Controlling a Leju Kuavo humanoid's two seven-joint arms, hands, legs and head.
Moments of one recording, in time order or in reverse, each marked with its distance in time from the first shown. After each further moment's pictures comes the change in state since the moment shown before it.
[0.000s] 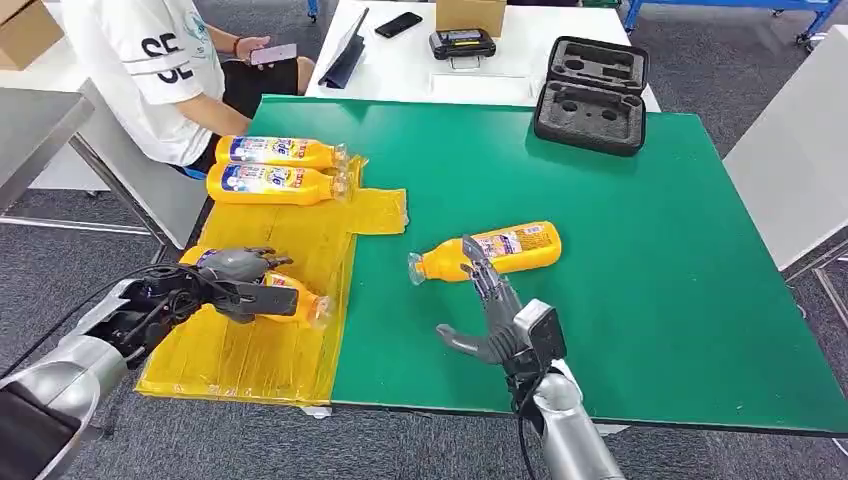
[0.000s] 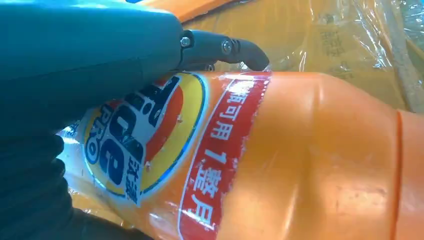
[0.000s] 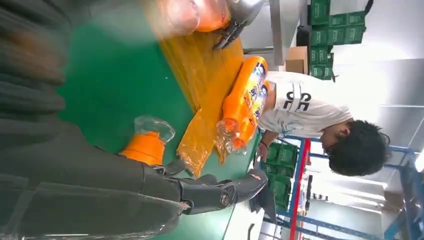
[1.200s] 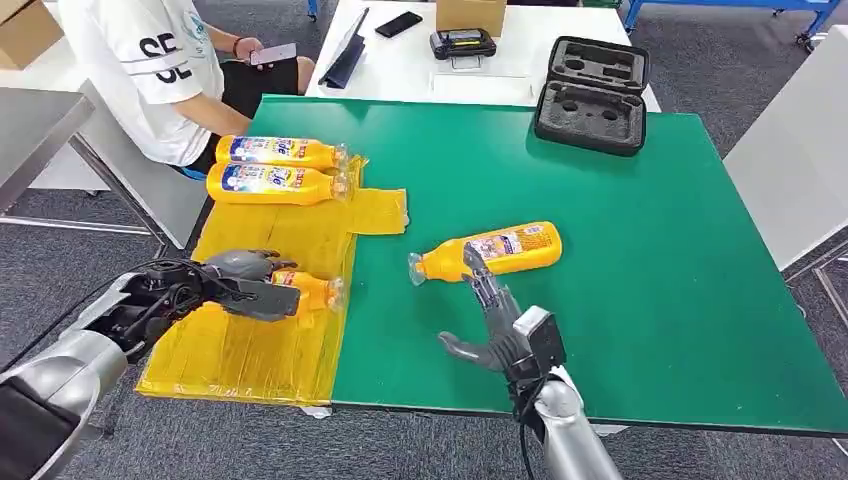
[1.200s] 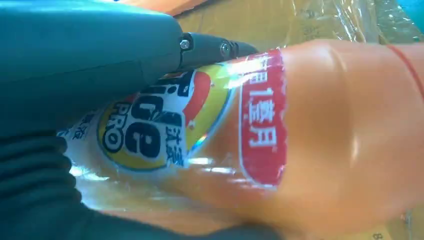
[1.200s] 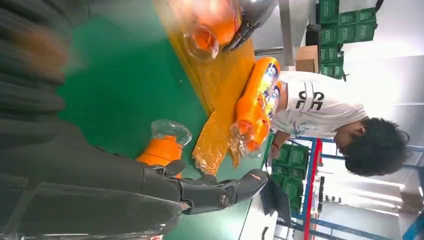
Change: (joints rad) left arm -0.024 0.000 -0.032 -0.014 0.040 -0.039 -0.038; right arm 0.019 -0.008 0.000 0.021 -0.005 -0.012 0.003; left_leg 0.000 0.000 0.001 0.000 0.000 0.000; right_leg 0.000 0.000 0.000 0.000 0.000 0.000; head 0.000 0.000
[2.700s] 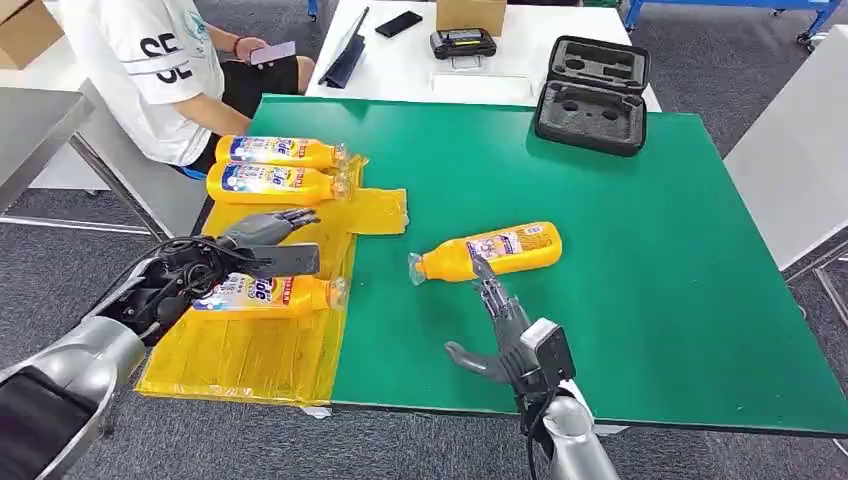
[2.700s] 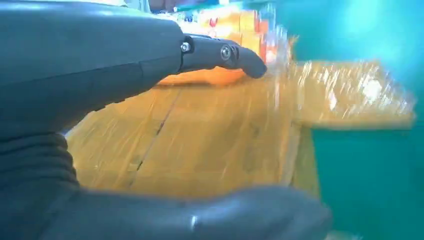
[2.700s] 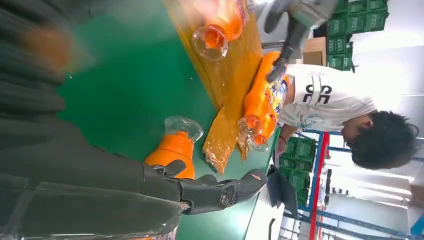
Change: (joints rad) left arm -0.022 -0.077 0.089 -0.065 0.171 0.166 0.028; right arm 0.092 -0.004 -0.030 -0.134 0.025 0.004 0.060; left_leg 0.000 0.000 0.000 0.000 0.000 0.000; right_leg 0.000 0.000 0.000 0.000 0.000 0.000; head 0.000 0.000
